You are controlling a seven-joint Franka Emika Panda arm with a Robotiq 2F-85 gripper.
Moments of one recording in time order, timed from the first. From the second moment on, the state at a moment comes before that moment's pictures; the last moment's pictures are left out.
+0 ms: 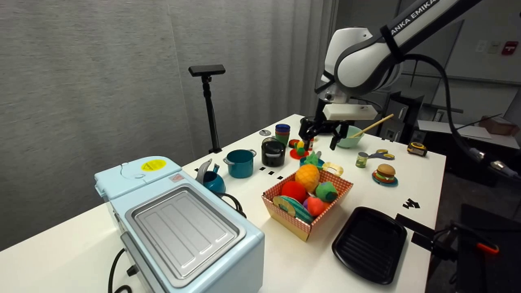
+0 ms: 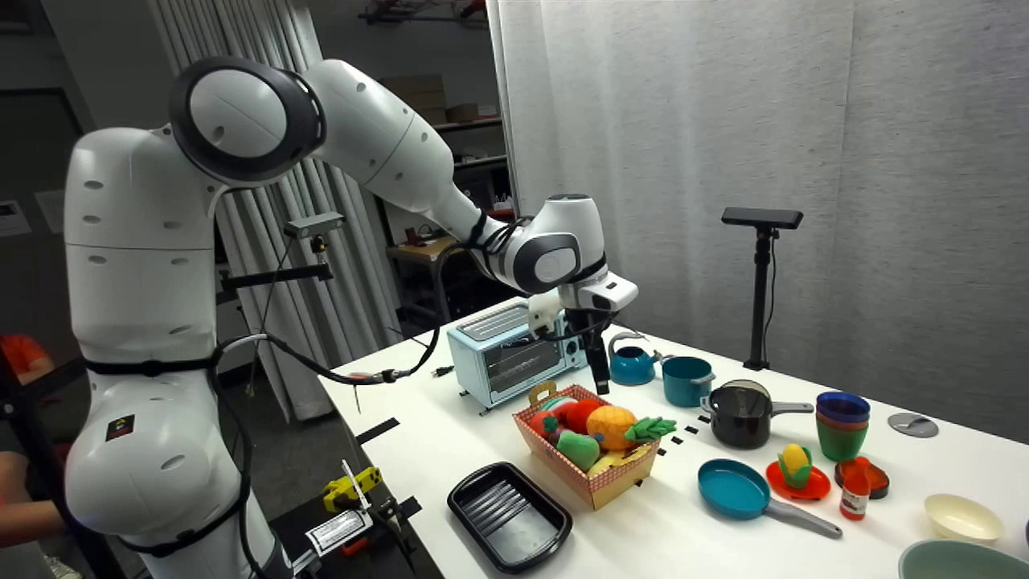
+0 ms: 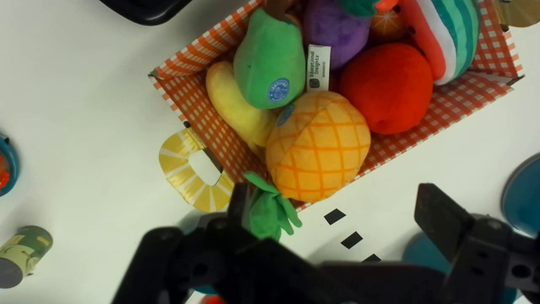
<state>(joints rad) 0.00 0.30 -0.07 -2.09 0.07 2.48 0.53</state>
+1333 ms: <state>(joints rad) 0.02 0.40 -0.08 -2.02 0.07 2.53 0.56</state>
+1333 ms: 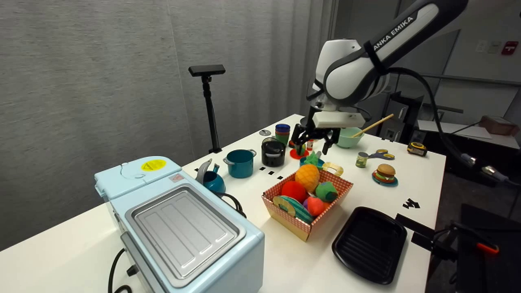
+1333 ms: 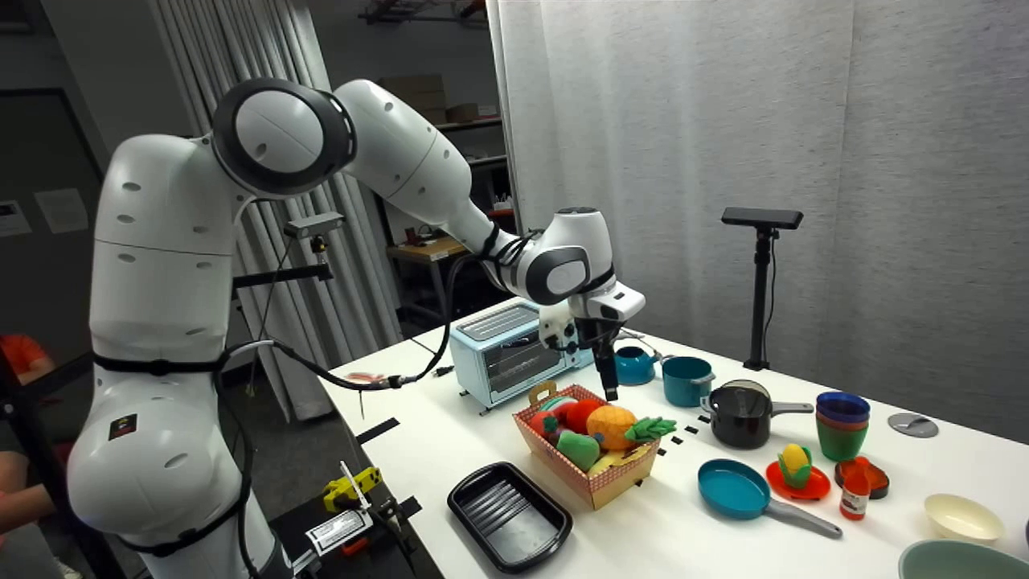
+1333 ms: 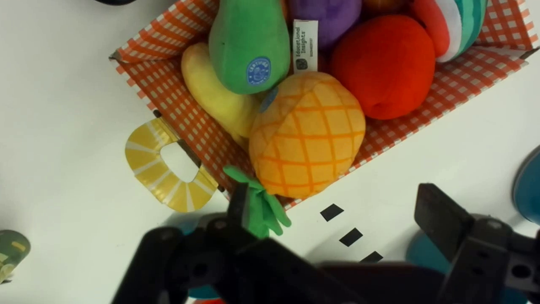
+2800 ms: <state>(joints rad) 0.24 0.62 -0.26 -1.94 -0.06 2.66 0.73</state>
